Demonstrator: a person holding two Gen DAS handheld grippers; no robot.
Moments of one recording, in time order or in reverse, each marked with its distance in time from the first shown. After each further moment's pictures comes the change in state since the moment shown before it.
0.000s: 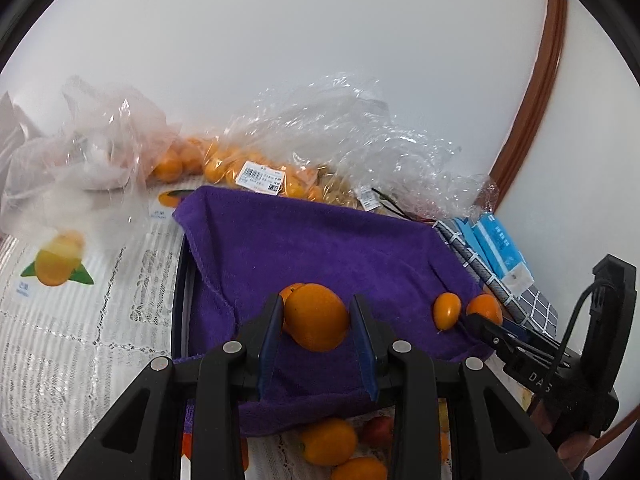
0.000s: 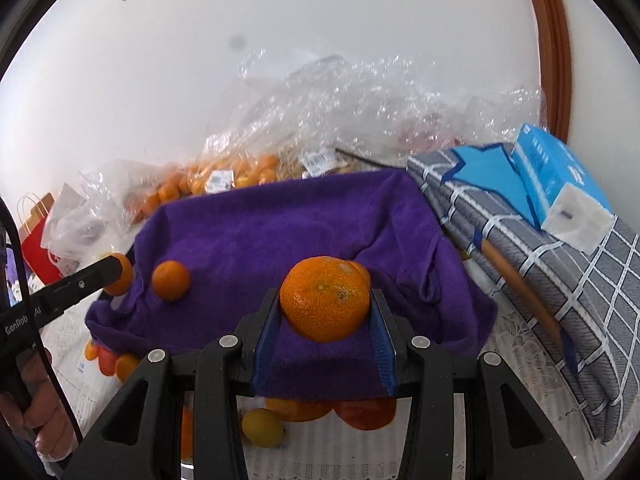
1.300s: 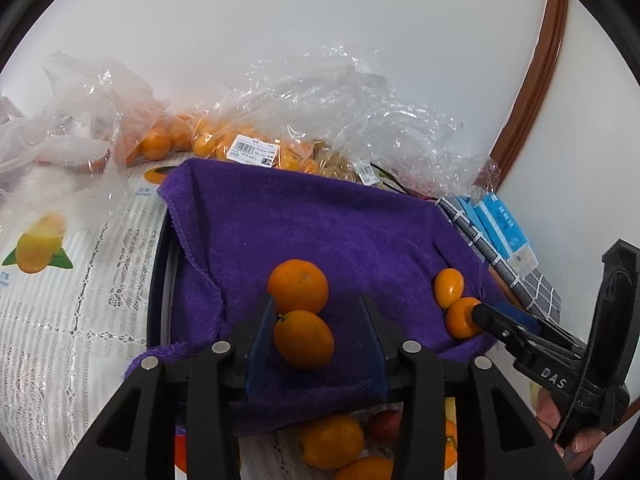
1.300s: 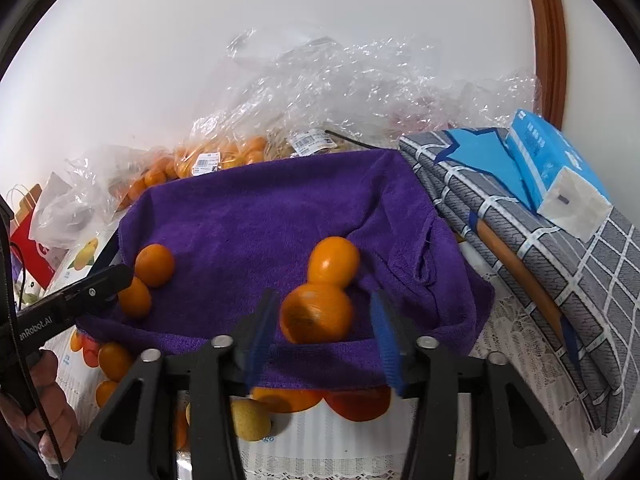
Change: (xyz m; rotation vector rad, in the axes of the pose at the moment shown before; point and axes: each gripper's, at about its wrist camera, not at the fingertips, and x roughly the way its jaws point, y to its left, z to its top) left arm 0.019 -0.001 -0.009 0.009 0.056 -0.018; right arm 0.001 -0.004 -0.007 0.013 0.019 -0.039
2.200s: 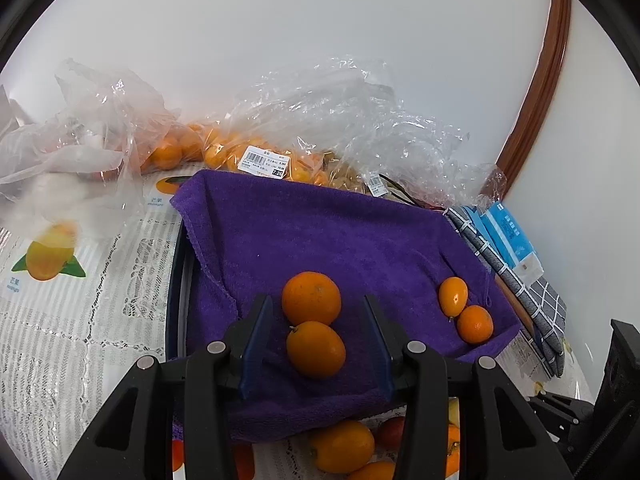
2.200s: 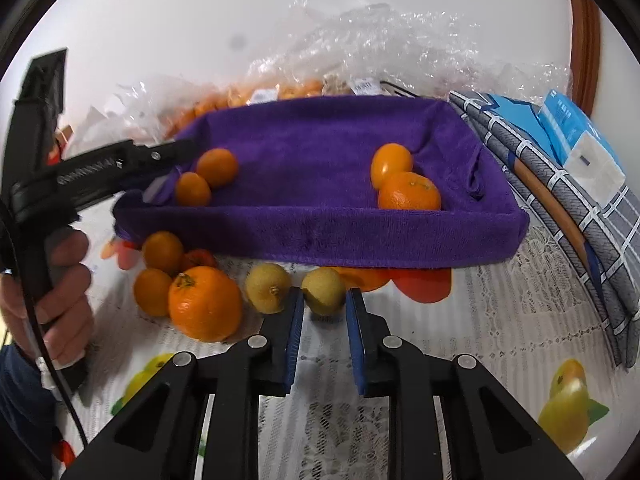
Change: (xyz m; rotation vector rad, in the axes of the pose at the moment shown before) left arm -0.005 0.003 0.004 -0.008 -0.023 0.024; right arm -0.011 0.037 -0.049 -0.135 0.144 0.066
